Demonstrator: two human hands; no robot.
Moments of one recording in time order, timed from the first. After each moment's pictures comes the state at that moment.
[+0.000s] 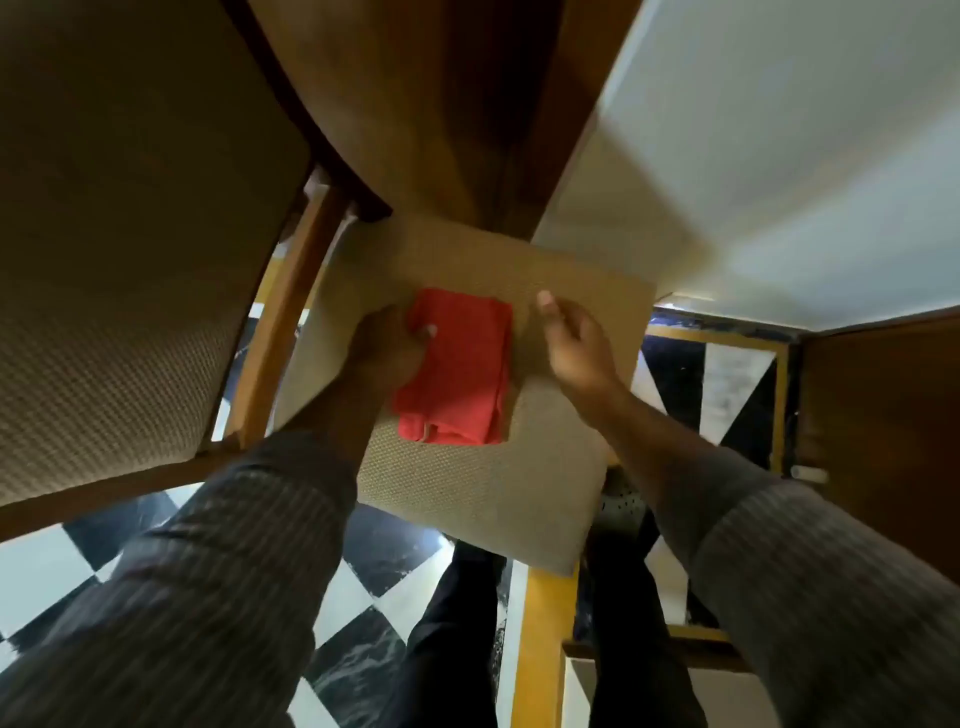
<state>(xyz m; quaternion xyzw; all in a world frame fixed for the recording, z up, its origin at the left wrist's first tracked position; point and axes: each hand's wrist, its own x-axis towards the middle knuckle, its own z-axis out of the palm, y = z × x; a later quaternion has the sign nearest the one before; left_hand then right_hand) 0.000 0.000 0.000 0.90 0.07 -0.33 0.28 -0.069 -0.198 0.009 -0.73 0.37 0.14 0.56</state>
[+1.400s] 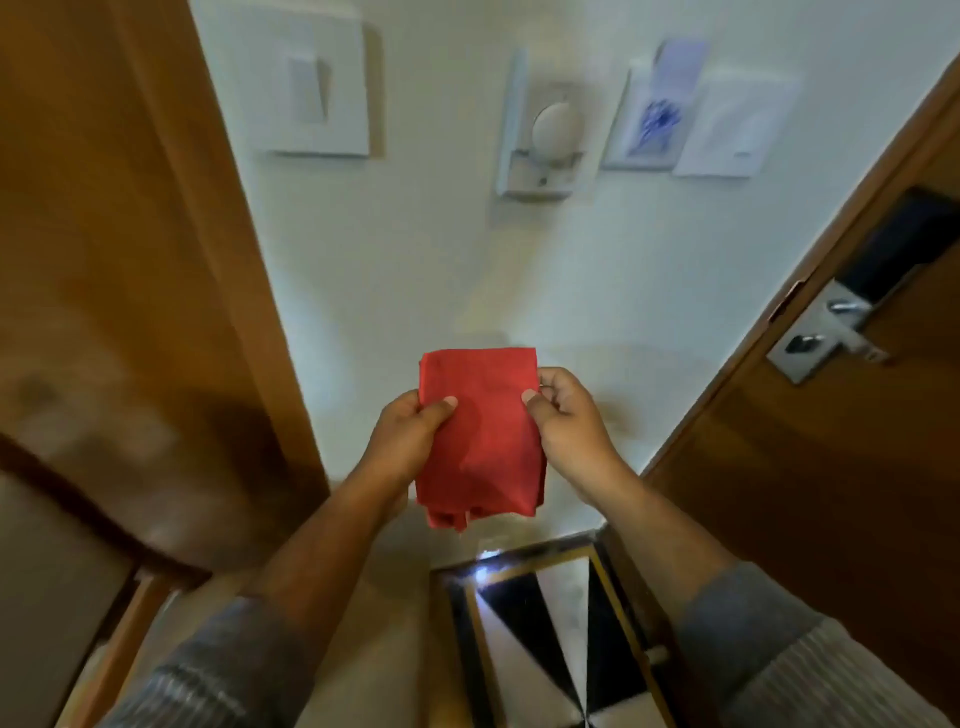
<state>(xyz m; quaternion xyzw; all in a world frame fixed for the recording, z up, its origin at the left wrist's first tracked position) -0.043 -0.282 0.352 0.67 -0.09 -0.29 0.67 -0.144 -0.428 0.375 -0.75 0.27 -0.20 0.57</state>
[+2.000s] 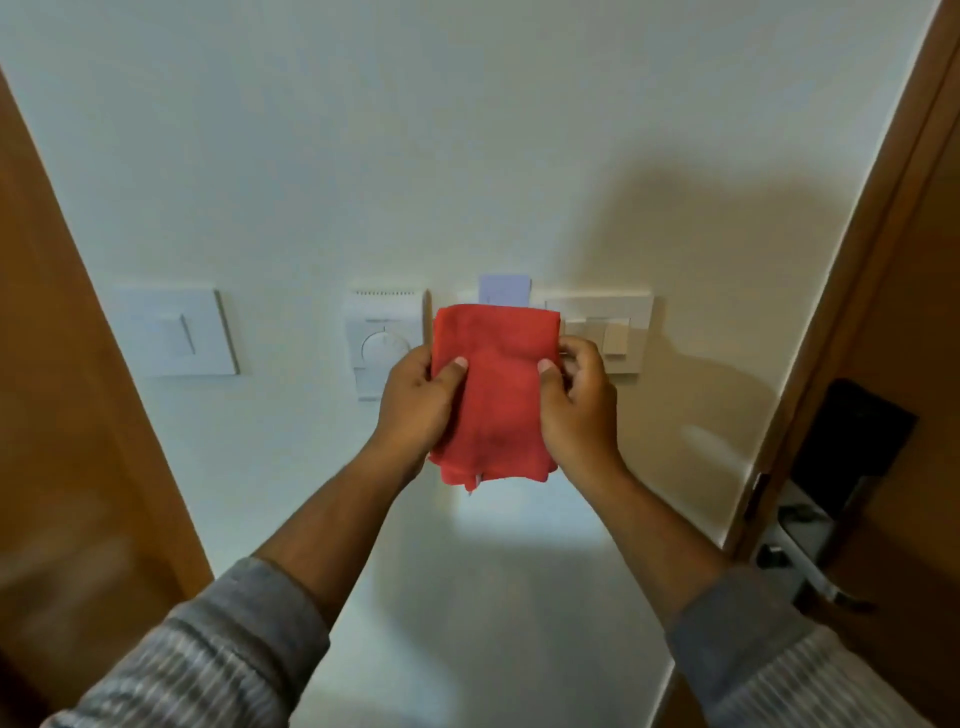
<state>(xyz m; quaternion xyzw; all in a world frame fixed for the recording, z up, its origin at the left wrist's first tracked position) -0.034 -0.516 0.542 0.70 -0.19 0.01 0.69 -0.099 -0.662 0.525 -0.74 0.10 -0.47 0.48</state>
